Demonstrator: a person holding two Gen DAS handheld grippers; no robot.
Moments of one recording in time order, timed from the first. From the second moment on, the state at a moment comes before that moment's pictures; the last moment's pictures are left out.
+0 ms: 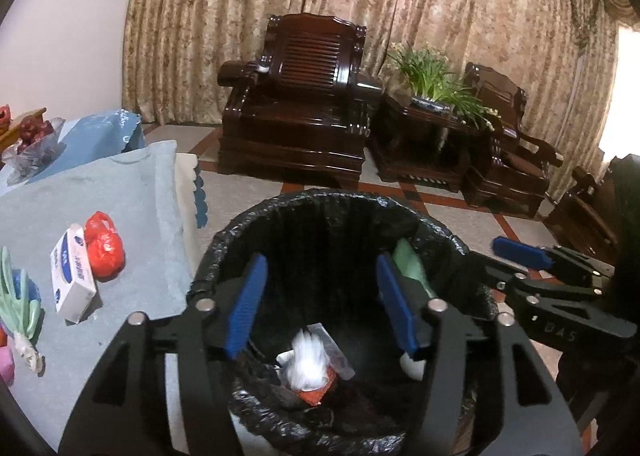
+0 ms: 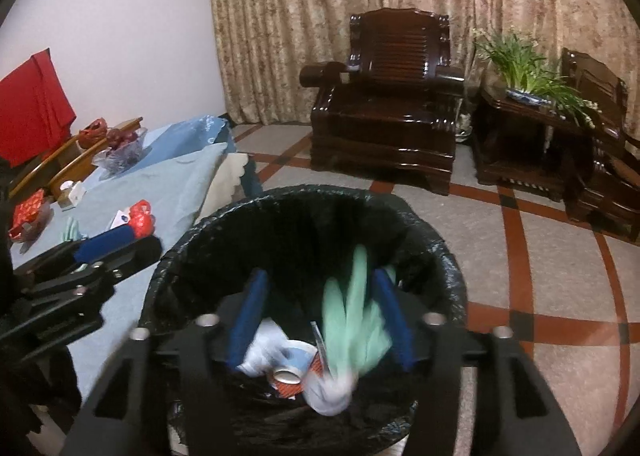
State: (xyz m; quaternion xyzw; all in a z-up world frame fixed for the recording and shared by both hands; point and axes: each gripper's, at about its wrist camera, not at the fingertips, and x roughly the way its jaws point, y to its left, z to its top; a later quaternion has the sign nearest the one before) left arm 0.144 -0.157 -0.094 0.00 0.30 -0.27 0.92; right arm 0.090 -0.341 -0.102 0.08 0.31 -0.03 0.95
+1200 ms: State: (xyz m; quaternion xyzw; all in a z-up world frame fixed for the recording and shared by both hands) left arm 0.116 0.083 -0.071 -0.02 0.26 0.01 0.96; right arm 0.160 -0.152 -0.088 0.04 0.27 0.13 0.95
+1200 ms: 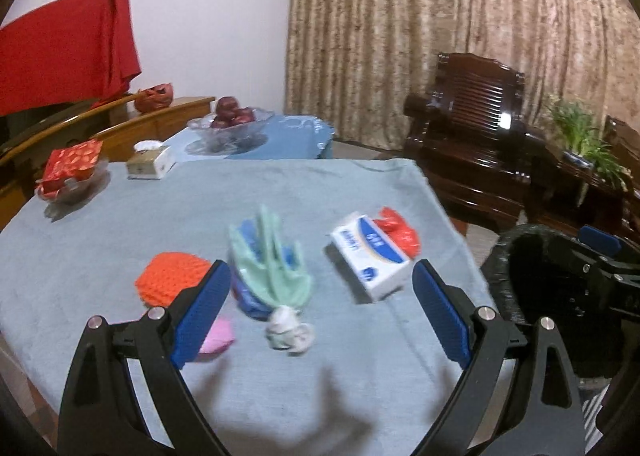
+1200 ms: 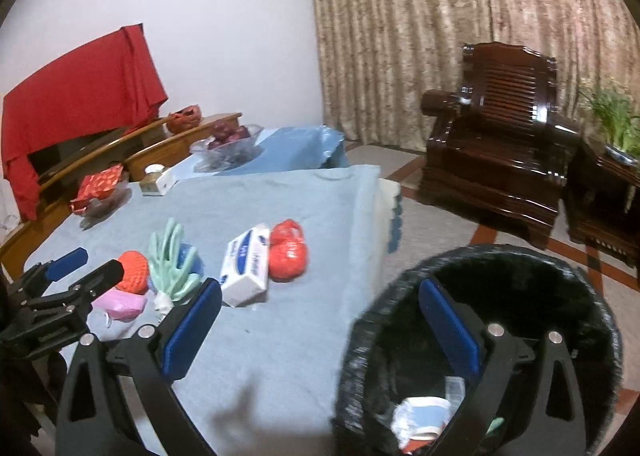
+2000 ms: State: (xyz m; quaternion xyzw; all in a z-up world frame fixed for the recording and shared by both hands) left arm 0.146 0.155 -0.125 -0.04 0.31 0.06 0.95; right arm 0.240 -0.040 -0.157 -0.02 0.34 0.18 0.92
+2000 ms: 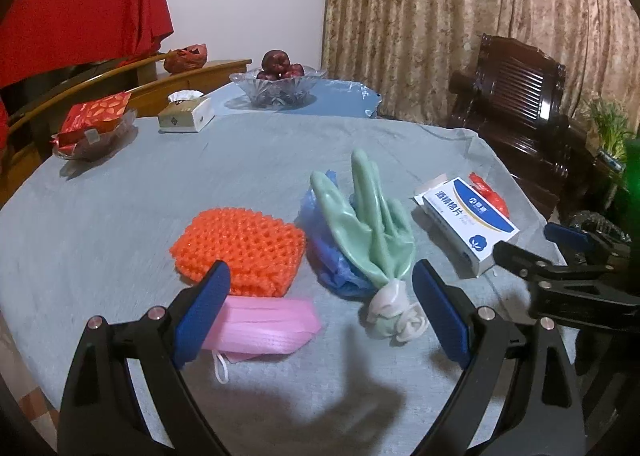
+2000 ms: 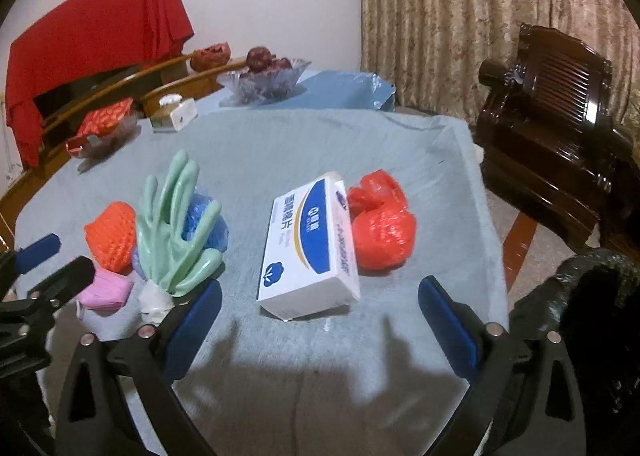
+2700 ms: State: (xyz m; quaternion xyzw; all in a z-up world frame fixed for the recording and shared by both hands) left arm 0.155 0.151 -0.127 -0.05 0.31 0.05 0.95; right arm 0.267 -0.016 -0.187 -0.05 0.40 0.18 0.89
